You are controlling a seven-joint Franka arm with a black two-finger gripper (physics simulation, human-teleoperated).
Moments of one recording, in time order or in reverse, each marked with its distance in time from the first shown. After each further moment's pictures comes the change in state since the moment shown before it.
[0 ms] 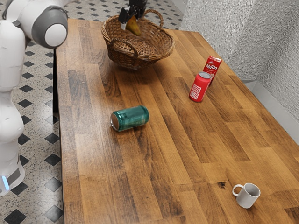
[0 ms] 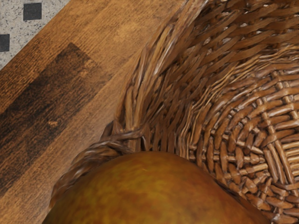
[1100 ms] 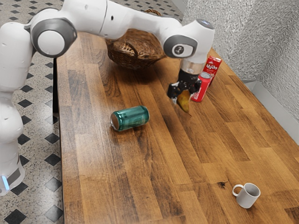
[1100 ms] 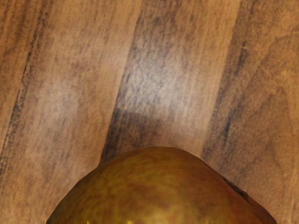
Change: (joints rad) arm -0.016 0.085 -0.596 -0.296 0.010 0.455 -0.195
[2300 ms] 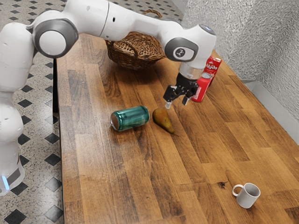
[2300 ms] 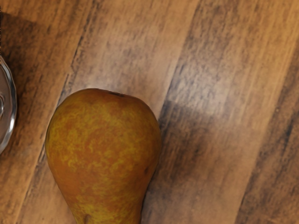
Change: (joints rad) arm 0.007 0.013 -0.023 -0.027 -0.008 -0.065 -0.092
